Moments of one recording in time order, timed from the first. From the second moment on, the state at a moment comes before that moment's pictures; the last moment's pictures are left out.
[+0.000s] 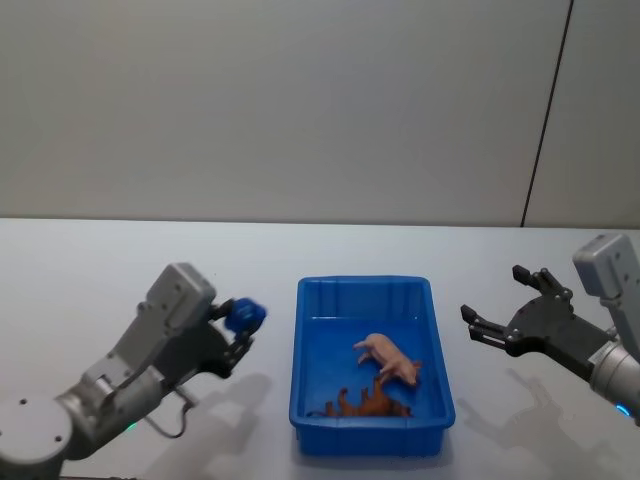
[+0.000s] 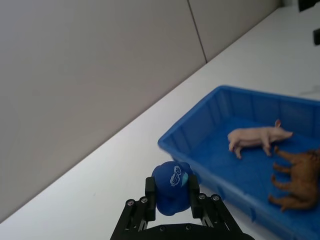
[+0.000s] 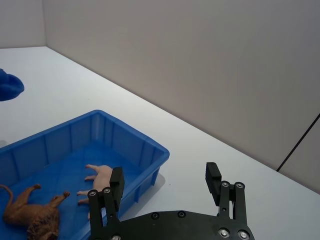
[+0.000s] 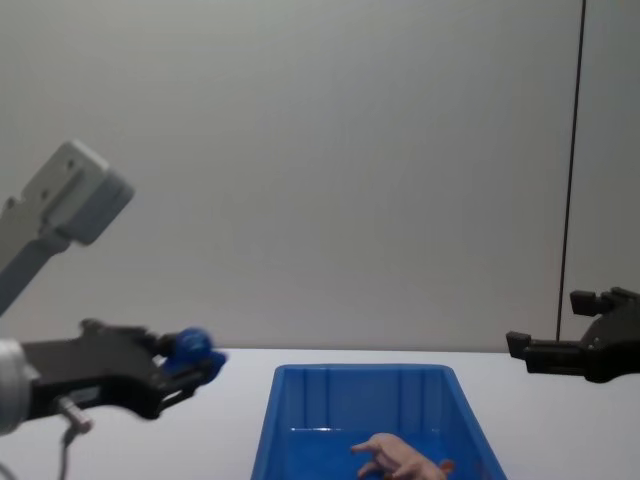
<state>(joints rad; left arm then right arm) -0.27 0.49 0.35 -1.44 -0.12 0.06 -0.36 0.24 0.35 -0.24 -1.41 0.13 0.02 0.43</state>
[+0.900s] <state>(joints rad) -0.35 0.36 0.42 -1.38 -0.15 -0.07 -0.43 0.24 0.35 -0.24 -1.41 0.13 0.02 0.43</state>
